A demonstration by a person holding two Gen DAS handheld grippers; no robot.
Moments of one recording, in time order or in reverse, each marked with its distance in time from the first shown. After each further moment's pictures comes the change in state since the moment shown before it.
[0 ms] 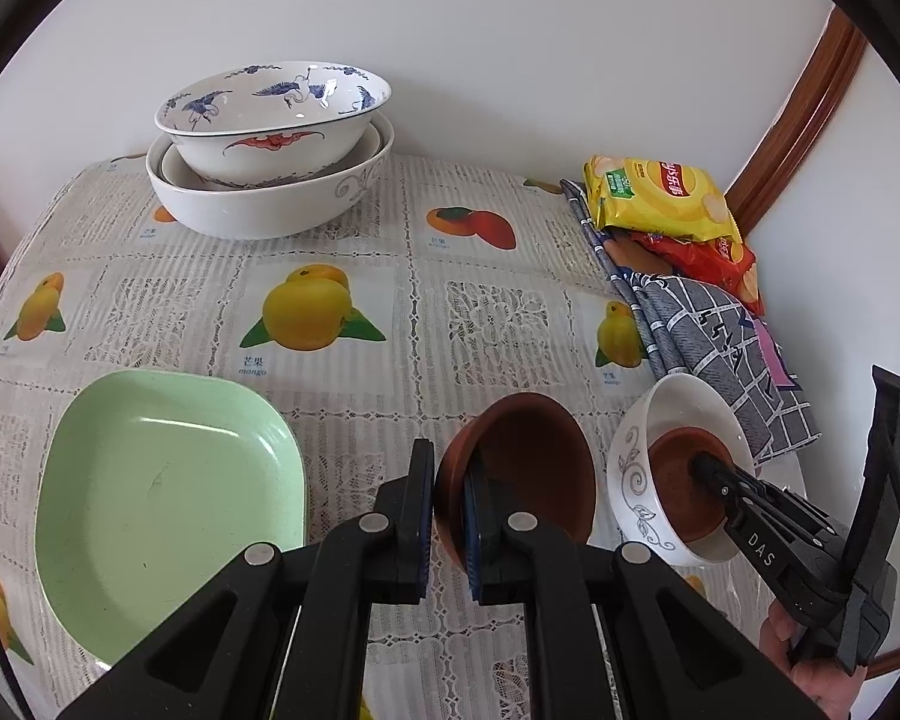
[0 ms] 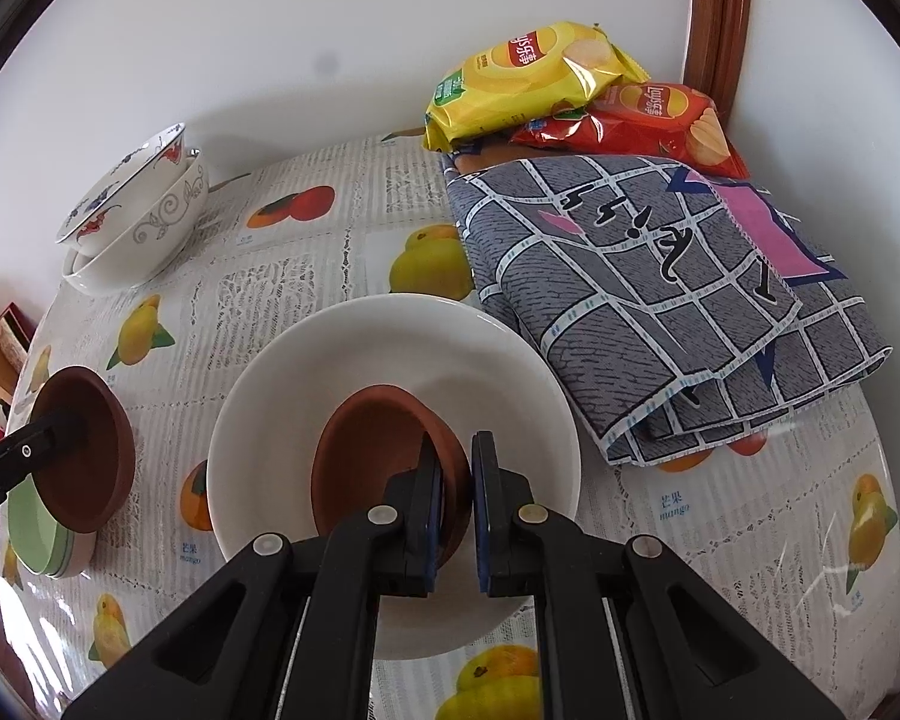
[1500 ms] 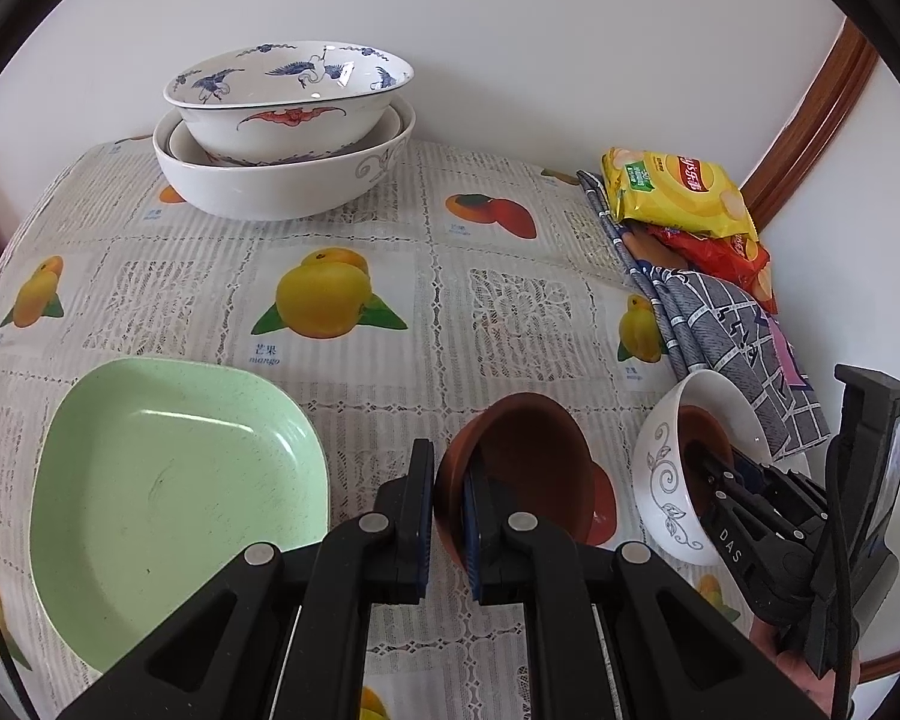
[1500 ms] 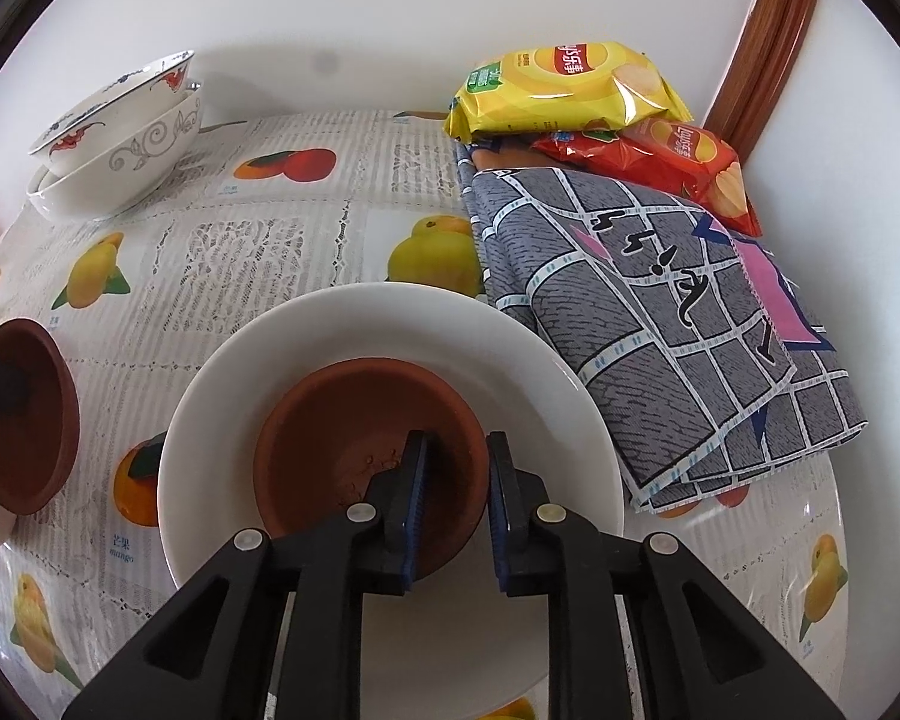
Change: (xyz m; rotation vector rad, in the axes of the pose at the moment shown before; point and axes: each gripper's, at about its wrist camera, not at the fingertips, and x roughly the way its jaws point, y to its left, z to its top) left arm 0.010 0.014 0.000 -0.018 0.020 0.002; right arm 0.021 0.028 0.001 -0.160 0.007 -0.152
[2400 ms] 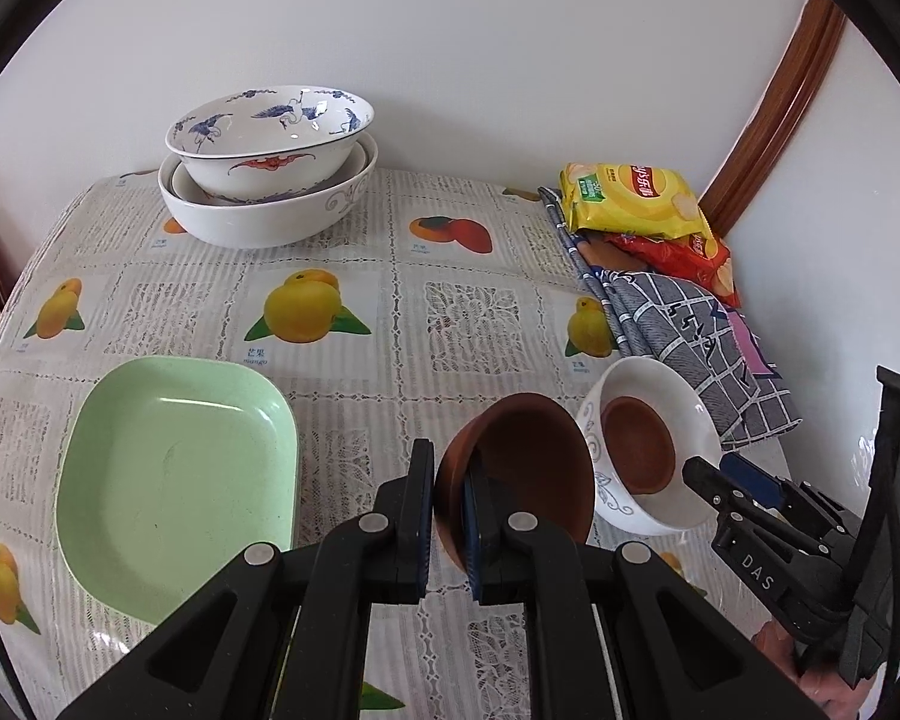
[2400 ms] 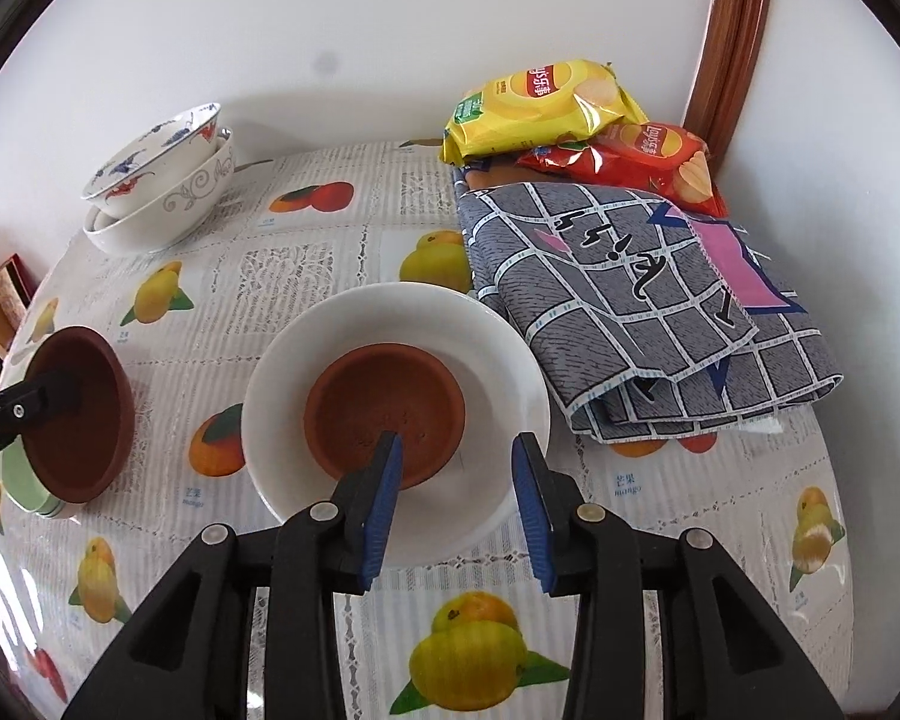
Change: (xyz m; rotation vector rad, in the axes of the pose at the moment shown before) left arm -0.042 -0.031 -0.018 0.040 -0.055 -0.001; right arm -0.060 -0.032 -0.022 0.084 -0.041 0.114
